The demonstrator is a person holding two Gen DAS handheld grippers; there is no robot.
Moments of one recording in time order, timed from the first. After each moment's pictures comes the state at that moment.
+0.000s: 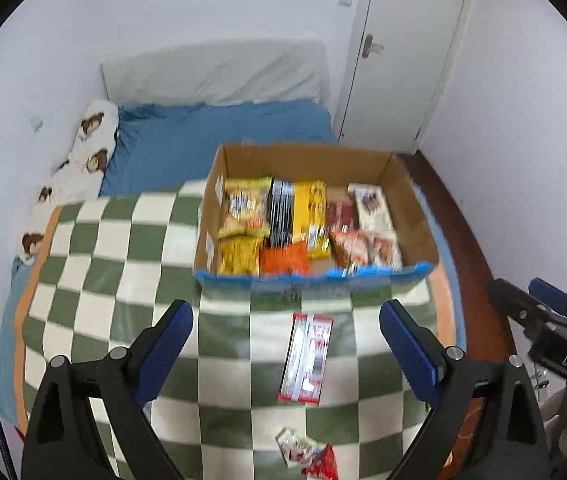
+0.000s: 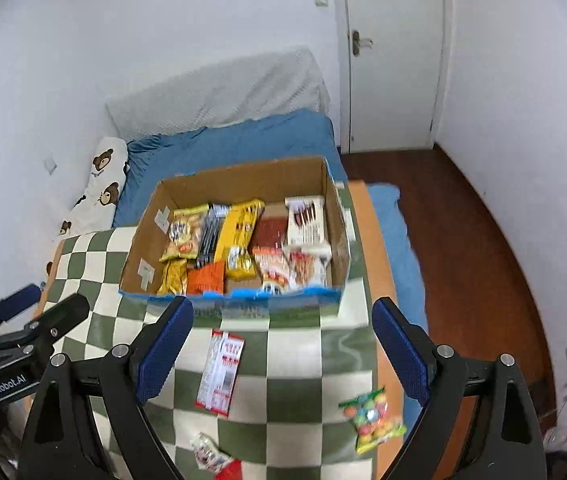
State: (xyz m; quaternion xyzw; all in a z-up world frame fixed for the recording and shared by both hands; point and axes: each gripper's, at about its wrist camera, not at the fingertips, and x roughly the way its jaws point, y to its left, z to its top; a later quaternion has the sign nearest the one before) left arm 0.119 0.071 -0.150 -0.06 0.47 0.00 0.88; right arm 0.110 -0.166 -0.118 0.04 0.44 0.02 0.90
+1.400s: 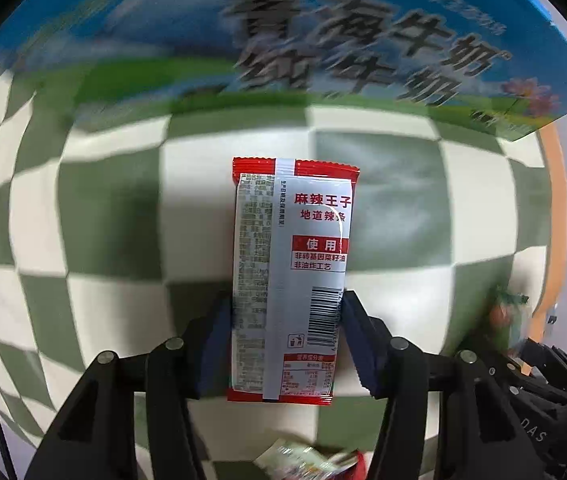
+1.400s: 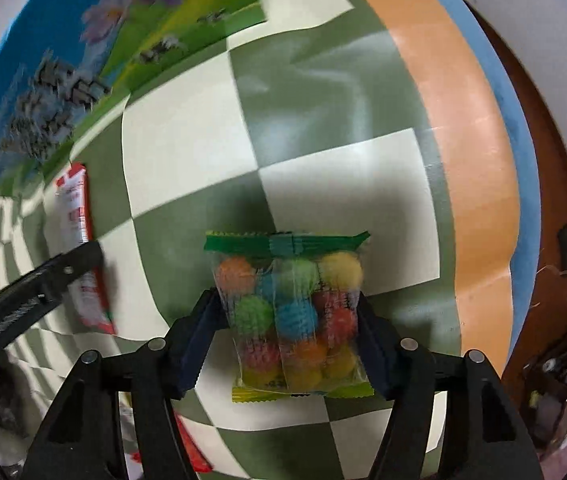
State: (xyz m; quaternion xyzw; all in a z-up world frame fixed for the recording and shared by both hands) left arm 0.153 0.037 -0.391 -0.06 0.67 -0.01 0.74; right arm 0.105 -0.205 -0.402 0.11 0.67 -0.02 0.74
